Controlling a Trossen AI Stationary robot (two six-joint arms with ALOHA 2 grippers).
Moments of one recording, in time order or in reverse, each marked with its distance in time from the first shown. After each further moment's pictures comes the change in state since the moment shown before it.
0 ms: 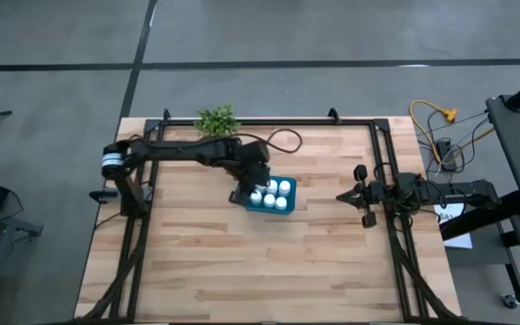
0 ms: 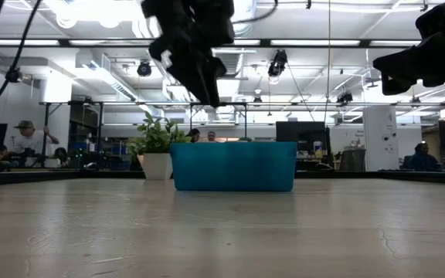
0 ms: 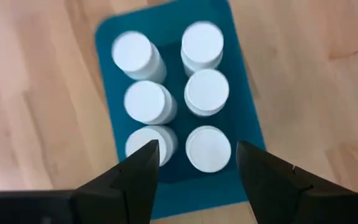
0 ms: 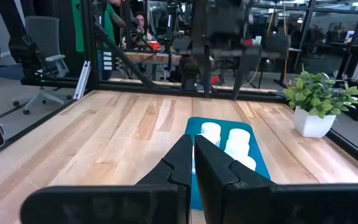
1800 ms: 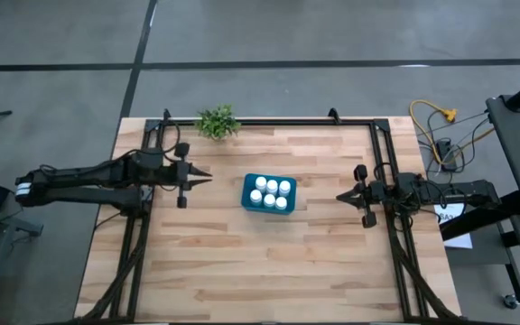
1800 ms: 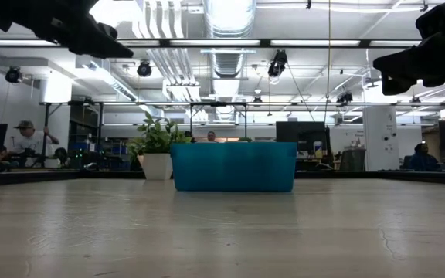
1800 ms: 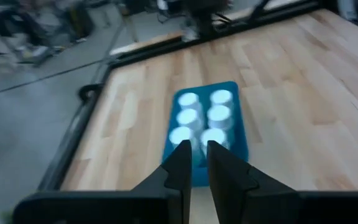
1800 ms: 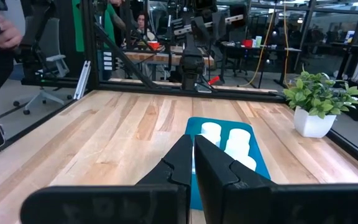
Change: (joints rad) left arm -0.005 -1.132 -0.963 0.605 -0.082 -0.155; right arm 0.000 0.000 0.000 0.000 0.000 0.000
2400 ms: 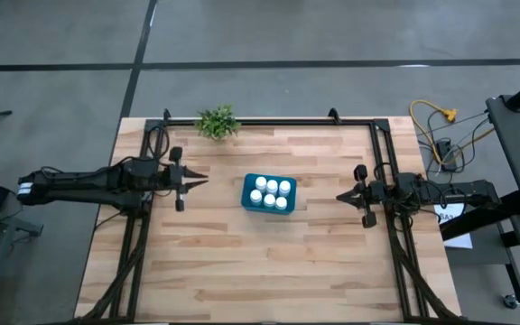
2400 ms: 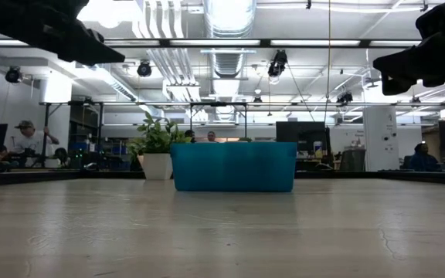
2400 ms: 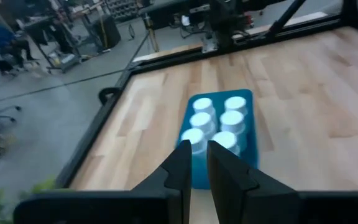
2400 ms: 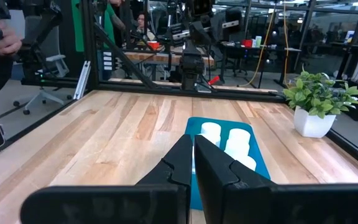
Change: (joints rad) left arm -0.071 -0.136 -0.122 0.078 -0.145 -0.064; right arm 0.000 0.000 0.000 0.000 0.000 0.000
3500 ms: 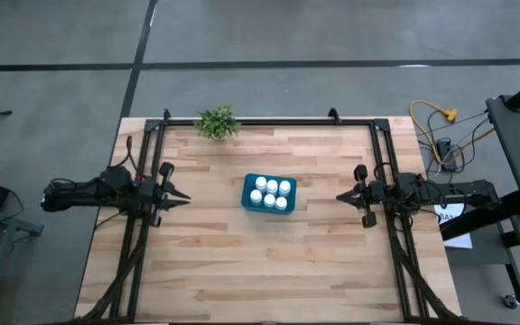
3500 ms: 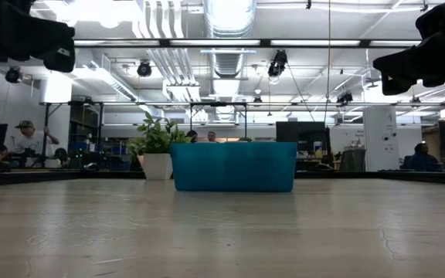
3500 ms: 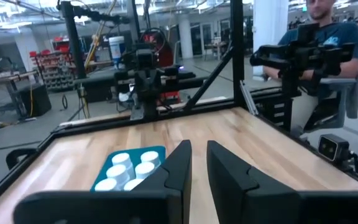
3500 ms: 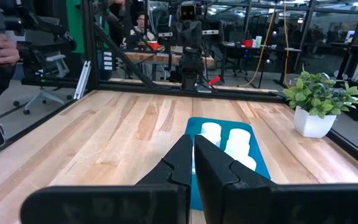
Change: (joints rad) left arm -0.100 -0.456 -0.248 0.001 0.256 -0.152; right arm 0.000 0.000 0.000 0.000 0.000 0.000
